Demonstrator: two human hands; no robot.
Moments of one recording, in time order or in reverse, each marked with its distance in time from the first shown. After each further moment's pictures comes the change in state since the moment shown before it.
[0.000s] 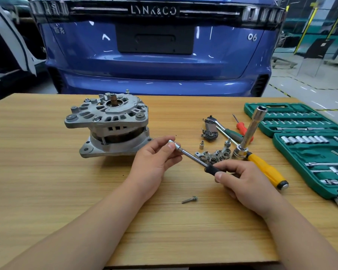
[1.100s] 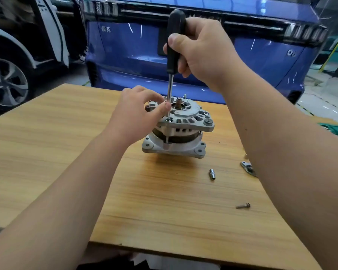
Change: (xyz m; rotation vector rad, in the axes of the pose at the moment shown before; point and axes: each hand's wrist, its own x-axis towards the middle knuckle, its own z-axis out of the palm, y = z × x) left_hand 0.014 0.156 -0.114 1.291 0.175 0.546; right_hand 0.128 -0.271 0.093 0.018 0.071 -0.582
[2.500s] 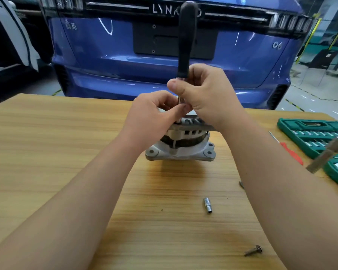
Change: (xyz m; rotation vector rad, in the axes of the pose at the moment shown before) left_hand 0.065 0.011 0.085 -0.463 -0.066 0.097; right_hand -0.005 0.113 -0.012 0.028 0.078 0.133
